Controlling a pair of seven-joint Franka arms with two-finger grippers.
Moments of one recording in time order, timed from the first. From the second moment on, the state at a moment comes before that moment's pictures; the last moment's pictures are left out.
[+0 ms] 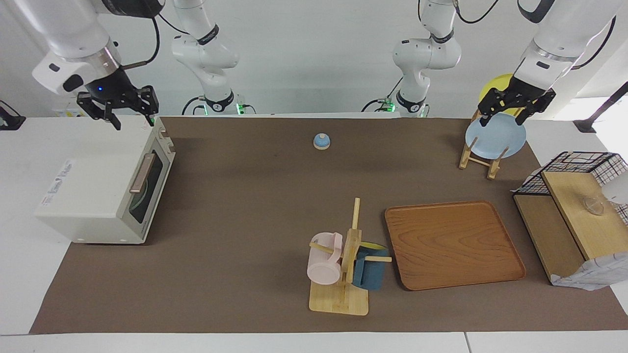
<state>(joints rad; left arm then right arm) -0.15 -0.13 0.06 -1.68 0.01 1.54 -0.02 -0.19 0.02 0.18 -1.54 -0.08 1.45 -0.21</state>
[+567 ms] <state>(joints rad) -0.15 -0.13 0.06 -1.68 0.01 1.54 -0.02 -0.22 -0.01 0.17 -1.85 -0.19 1.73 -0.26</state>
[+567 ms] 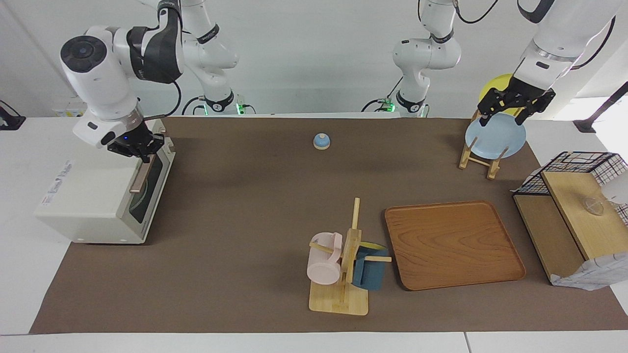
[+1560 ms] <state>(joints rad) -0.15 -0.13 0.06 -1.68 0.01 1.54 -0.02 -0.23 -0.01 0.18 -1.97 -0.24 1.87 -0.30</state>
